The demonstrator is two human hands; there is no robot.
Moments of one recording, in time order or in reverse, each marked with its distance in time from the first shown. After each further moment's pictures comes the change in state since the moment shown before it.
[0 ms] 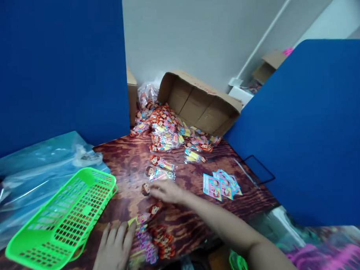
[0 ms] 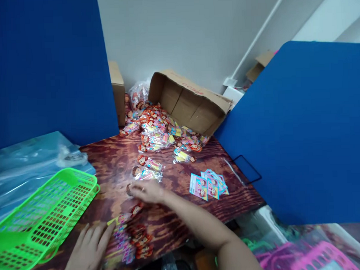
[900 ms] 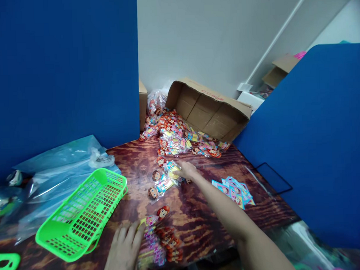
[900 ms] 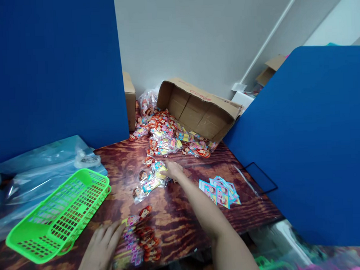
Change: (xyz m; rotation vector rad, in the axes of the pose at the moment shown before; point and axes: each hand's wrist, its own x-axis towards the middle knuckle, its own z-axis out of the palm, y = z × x) left_hand -0.010 0.002 0.012 -0.064 -0.035 -0.067; right_hand 0.033 0.078 -0.040 -0.173 0.118 0.518
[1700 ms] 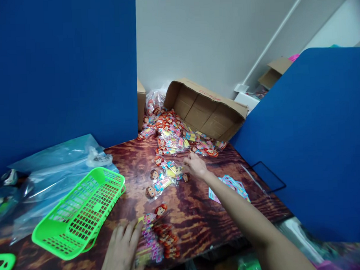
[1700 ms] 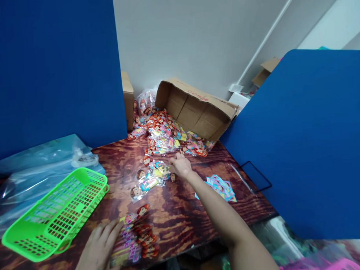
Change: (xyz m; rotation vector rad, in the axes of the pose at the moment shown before) left_hand 0.000 0.002 -0.002 -0.047 -0.016 -0.042; right_hand -0.024 0.034 -0.025 -0.071 0.192 -0.245
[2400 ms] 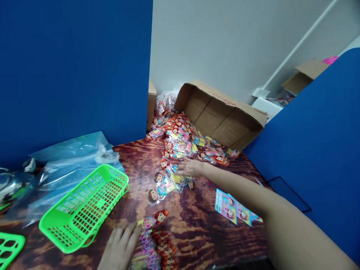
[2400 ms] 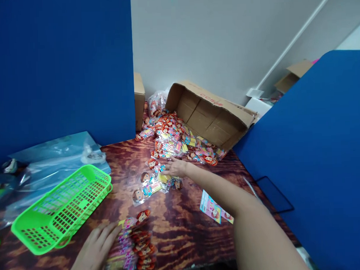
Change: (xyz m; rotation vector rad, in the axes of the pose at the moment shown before) left_hand 0.002 0.006 -0.007 0.068 0.066 0.032; right_hand 0.060 -0.001 0.000 -0.527 -0.419 -0.899
